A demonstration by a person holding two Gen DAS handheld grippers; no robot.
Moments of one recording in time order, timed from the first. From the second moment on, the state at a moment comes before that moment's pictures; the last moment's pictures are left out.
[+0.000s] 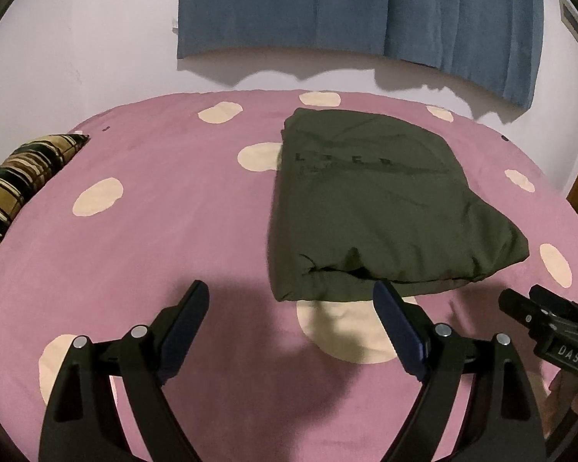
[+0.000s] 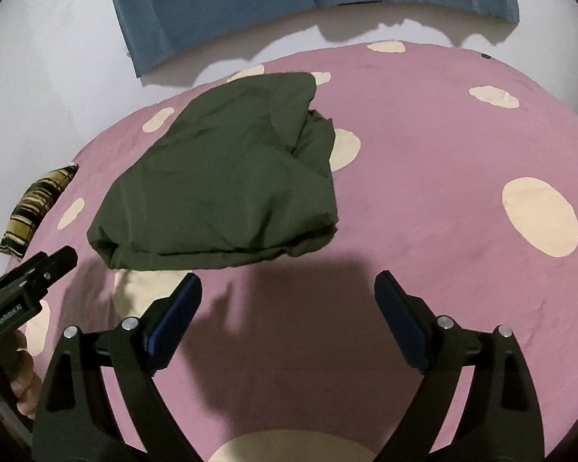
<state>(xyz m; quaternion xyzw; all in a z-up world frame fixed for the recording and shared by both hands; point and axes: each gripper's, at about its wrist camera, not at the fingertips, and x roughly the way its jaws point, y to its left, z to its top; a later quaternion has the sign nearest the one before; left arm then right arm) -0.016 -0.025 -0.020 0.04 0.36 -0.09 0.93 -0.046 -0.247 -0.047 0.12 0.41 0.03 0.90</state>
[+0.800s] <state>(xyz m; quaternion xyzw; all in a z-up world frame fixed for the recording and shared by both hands) -0.020 -0.029 -0.023 0.03 0.38 -0.08 0.92 -0.050 -0.235 -0.052 0.12 0.44 0.04 0.89</state>
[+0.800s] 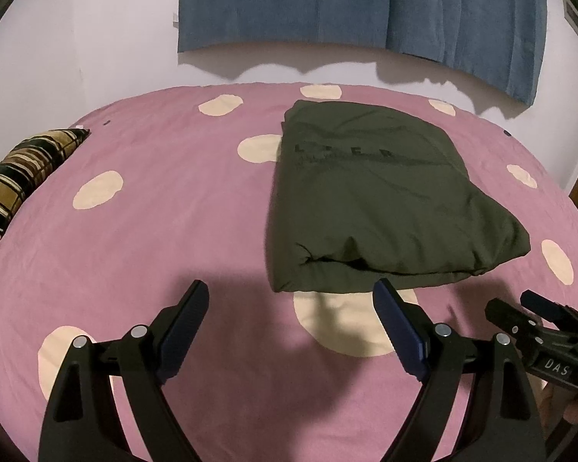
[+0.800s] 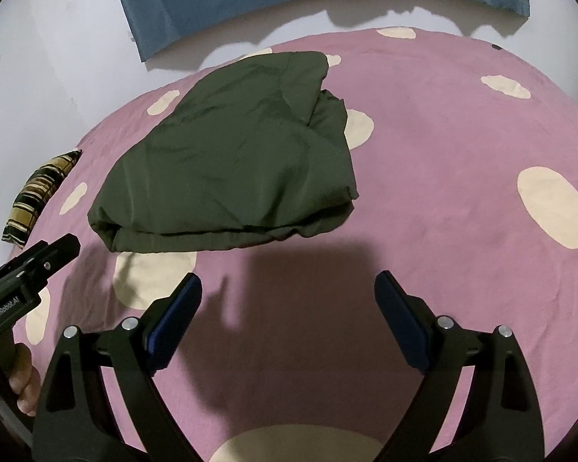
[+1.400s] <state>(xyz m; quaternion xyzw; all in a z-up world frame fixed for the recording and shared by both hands) -0.023 -0.010 0.012 0.01 0.31 -0.10 0.94 -0.054 -0.228 -0.049 0.13 0.44 0.06 0.89</state>
